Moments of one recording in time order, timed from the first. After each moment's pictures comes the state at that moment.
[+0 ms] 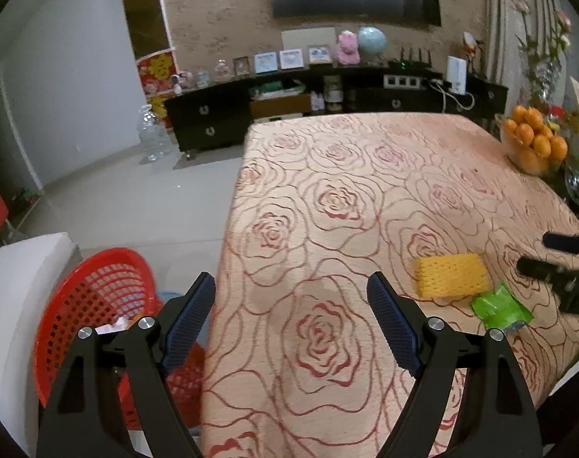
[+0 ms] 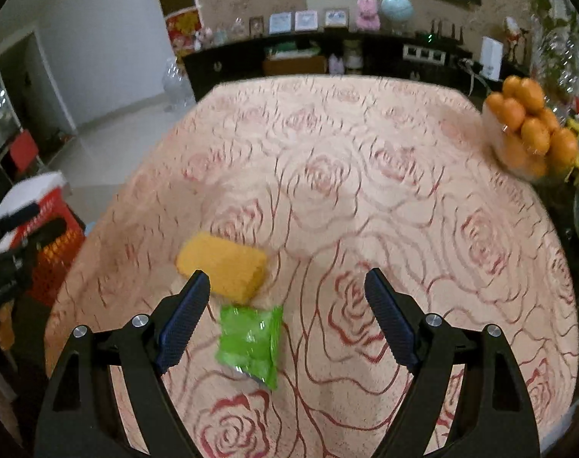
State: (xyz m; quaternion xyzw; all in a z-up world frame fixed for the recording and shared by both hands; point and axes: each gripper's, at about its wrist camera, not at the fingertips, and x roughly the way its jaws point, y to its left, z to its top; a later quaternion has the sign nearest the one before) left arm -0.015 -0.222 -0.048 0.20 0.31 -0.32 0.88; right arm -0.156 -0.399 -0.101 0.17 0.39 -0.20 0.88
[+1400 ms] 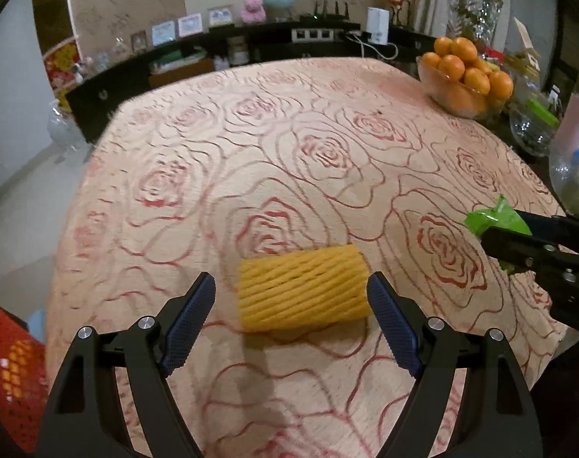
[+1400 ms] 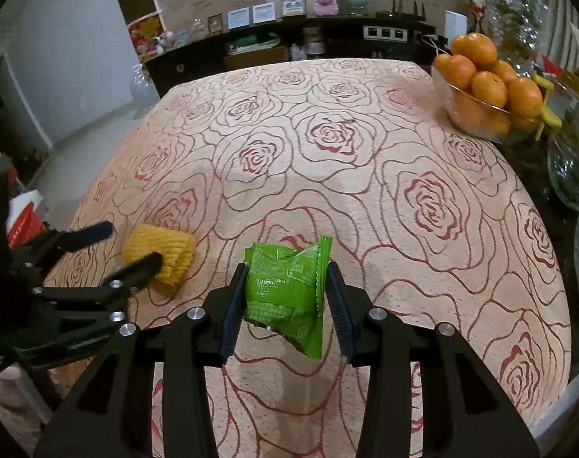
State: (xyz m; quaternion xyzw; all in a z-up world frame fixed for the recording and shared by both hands) left arm -0.053 -0.350 -0.115 0.23 0.38 -0.44 0.78; right arm -0.200 -0.438 -0.109 0.21 0.39 -0.25 0.86
